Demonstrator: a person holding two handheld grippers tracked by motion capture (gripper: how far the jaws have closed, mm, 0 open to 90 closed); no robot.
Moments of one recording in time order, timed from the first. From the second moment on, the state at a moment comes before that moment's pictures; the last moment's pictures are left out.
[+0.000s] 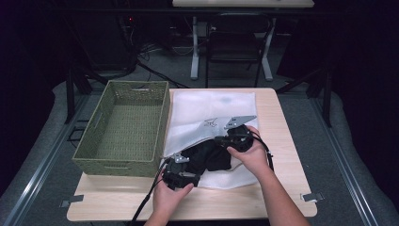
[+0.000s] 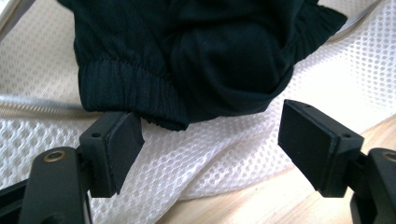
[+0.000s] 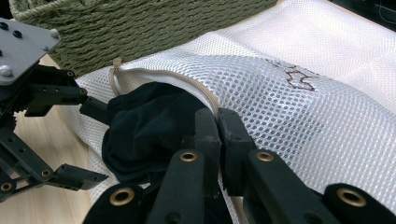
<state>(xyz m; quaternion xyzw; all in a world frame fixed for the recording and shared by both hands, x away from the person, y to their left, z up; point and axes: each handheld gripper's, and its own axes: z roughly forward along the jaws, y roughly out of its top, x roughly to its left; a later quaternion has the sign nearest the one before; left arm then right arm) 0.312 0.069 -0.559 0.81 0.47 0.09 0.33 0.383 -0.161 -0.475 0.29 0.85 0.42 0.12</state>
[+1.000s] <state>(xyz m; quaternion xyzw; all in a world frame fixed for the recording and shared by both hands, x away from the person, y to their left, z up) 0.315 0.061 -0.560 0.82 0.46 0.11 0.33 0.382 -0.160 -0.476 0.29 0.85 0.41 0.12</state>
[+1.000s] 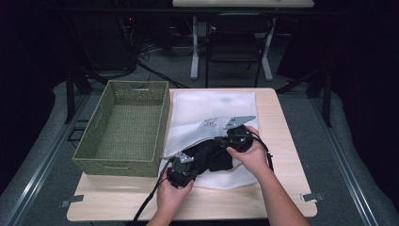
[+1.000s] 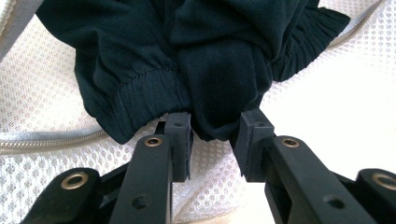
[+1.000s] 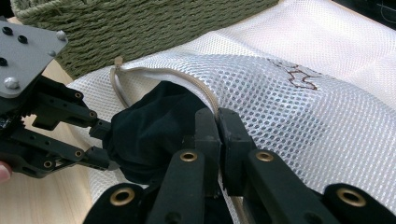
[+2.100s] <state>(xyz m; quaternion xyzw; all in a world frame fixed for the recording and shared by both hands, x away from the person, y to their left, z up) 0.359 0.040 -0.545 0.81 0.47 0.12 0.33 0.380 -0.157 -0.475 0.28 0.86 0.42 0.11</state>
